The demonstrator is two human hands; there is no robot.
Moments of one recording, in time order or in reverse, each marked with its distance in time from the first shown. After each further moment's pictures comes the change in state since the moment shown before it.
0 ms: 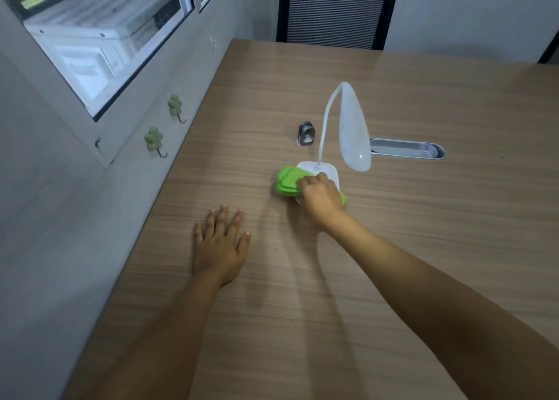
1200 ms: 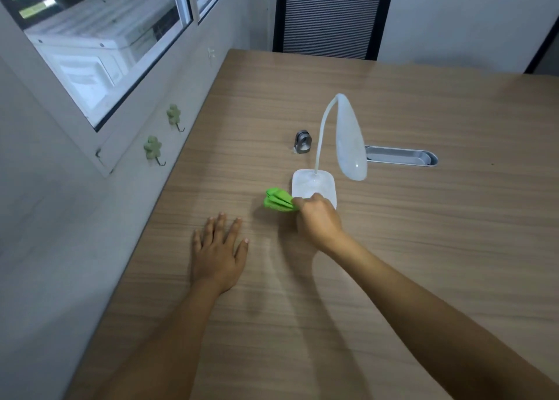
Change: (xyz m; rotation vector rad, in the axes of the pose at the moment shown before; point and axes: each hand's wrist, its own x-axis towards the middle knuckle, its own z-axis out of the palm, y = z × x) left_hand 0.001 -0.003 0.004 -0.022 0.019 0.011; right_hand -0.034 -0.009 -0.009 0.216 -0.003 0.059
